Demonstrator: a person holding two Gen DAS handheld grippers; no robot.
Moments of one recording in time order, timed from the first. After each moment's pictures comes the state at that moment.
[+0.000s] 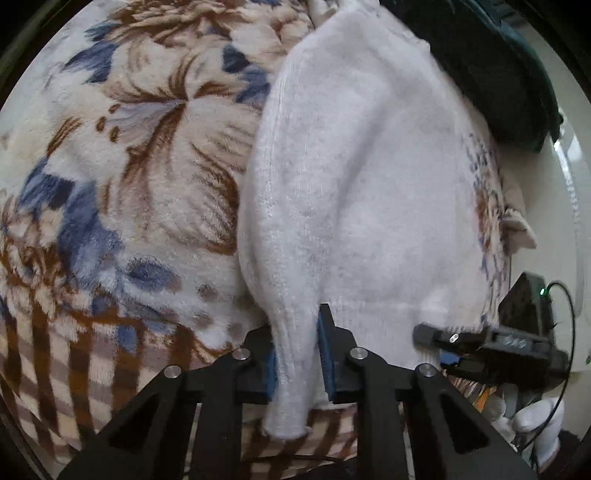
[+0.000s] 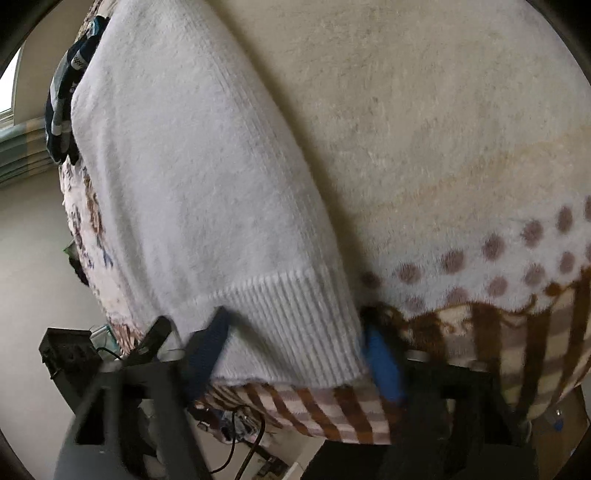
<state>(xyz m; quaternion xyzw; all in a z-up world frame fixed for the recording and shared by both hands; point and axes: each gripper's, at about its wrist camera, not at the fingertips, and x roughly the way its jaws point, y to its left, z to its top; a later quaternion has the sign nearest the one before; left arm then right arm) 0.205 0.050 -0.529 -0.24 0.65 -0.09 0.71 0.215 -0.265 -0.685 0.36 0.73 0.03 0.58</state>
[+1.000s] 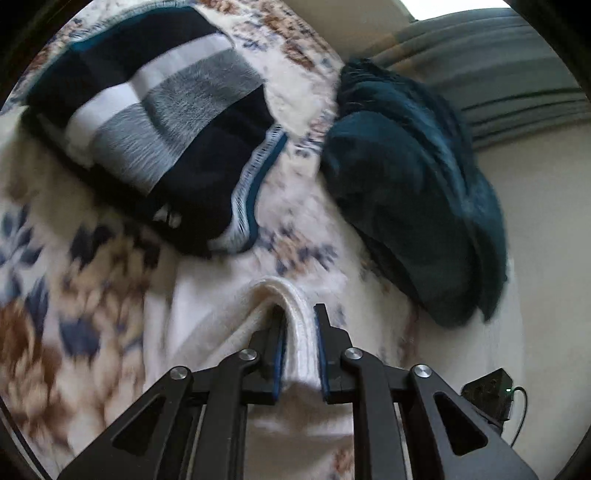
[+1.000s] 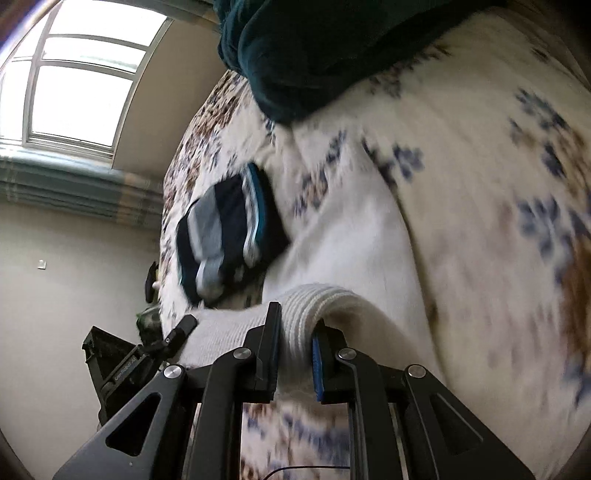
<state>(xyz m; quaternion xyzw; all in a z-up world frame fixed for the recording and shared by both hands) 0.562 0.081 -0.450 -0.39 0.50 -0.11 0.76 0.510 -0.312 -0.492 0.38 0.52 0.10 0.76</state>
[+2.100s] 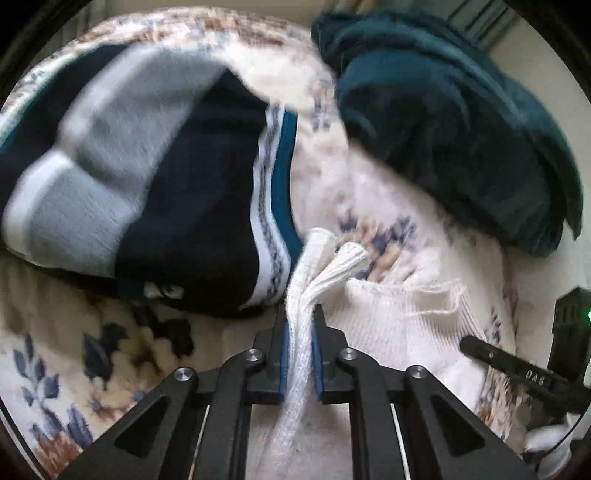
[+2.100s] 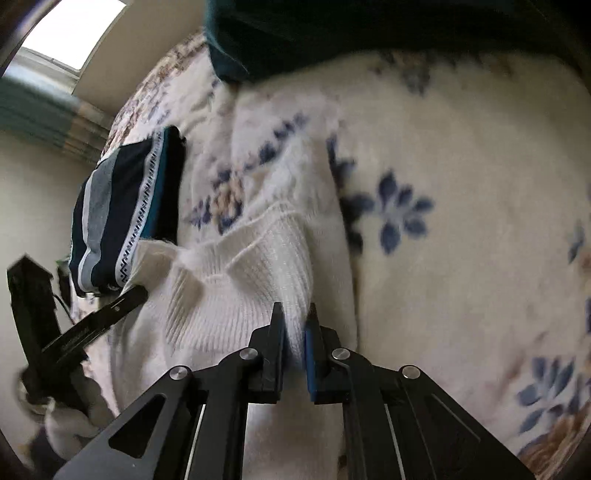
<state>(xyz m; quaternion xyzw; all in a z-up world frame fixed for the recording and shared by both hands) 0.591 0.051 -0.485 -0.17 0.52 -0.10 0.83 0.625 -0.302 -0.607 0.18 0.59 0.08 0.78</state>
